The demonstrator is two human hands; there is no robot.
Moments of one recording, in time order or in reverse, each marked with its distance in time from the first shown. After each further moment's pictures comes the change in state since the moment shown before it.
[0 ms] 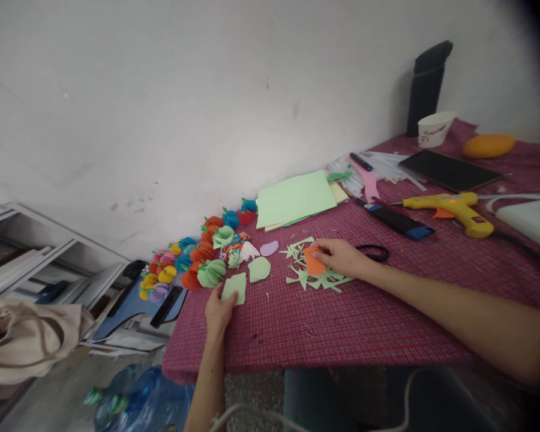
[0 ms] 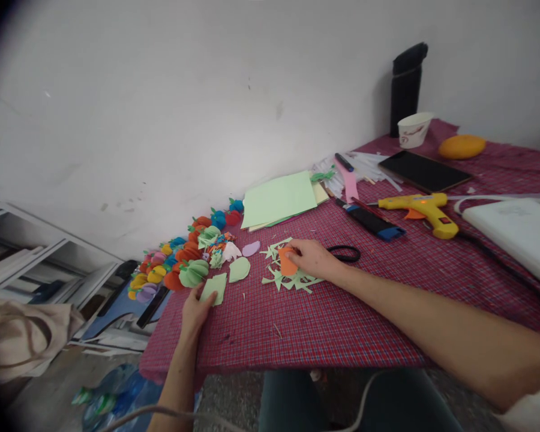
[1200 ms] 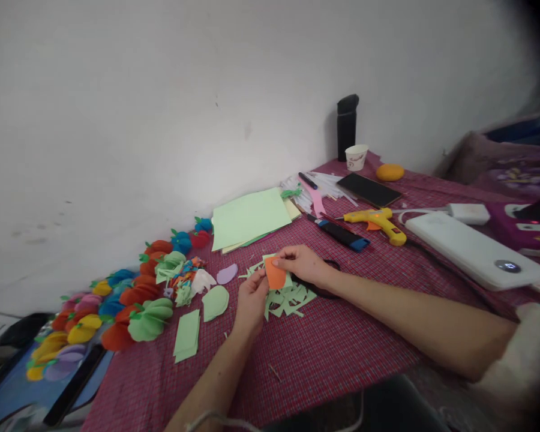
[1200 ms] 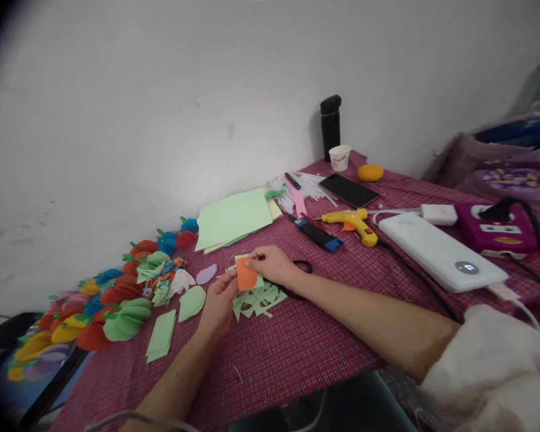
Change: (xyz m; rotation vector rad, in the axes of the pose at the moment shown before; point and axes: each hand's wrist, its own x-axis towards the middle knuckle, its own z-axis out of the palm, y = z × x) left_hand -0.065 0.200 0.068 -1.091 -0.805 0.185; right_hand 0.008 -0.002 -0.015 0.523 0.109 0.221
